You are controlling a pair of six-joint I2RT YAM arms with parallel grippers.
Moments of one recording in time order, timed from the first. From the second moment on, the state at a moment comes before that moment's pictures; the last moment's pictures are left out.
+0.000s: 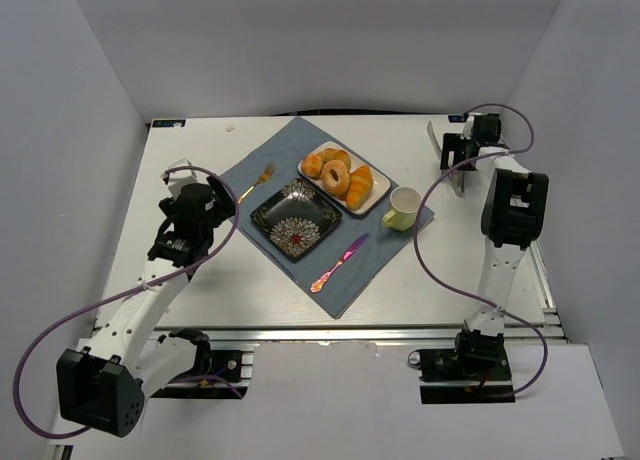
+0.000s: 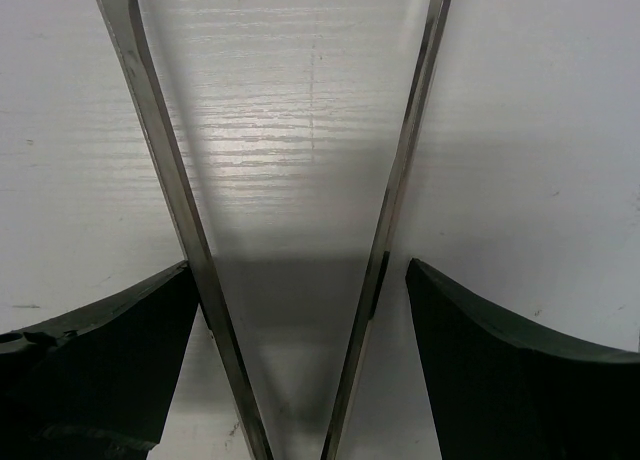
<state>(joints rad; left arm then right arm) -0.27 0.99 0.76 -0.26 -0.47 -0.50 -0.11 2.31 1.76 -0.25 -0.10 -0.08</state>
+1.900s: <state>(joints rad) -0.27 1.12 0.95 -0.23 -0.44 -0.45 -0.08 1.85 1.94 -0.76 -0.09 0.08</state>
